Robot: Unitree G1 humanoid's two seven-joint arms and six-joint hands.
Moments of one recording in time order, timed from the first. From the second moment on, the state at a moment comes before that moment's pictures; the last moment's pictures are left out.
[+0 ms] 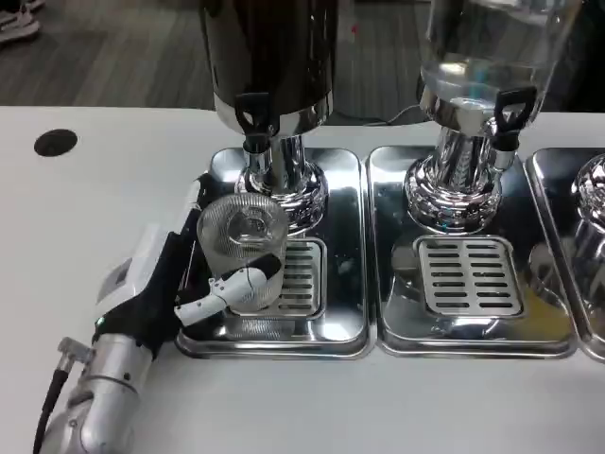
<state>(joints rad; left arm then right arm) -0.22 0.35 -0.18 0.61 0.45 -0.38 0.23 0.66 -0.20 -0.26 -0.19 -0.51 -0.63 -0.43</state>
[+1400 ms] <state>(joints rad) -0.20 0.36 -0.20 0.54 0.44 -0.32 0.19 0.67 -0.18 -0.29 -0.17 -0.49 -0.67 -0.43</state>
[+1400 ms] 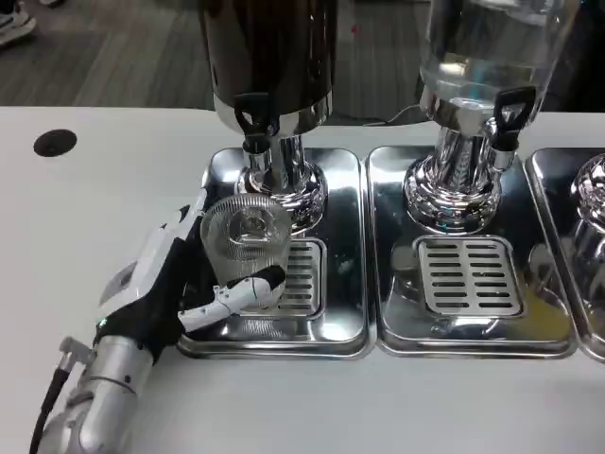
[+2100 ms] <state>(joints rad) -0.11 0.42 -0.14 0.38 0.42 -0.25 0.12 0.67 -0.18 -0.29 -0.16 -0.49 -0.68 -0.43</state>
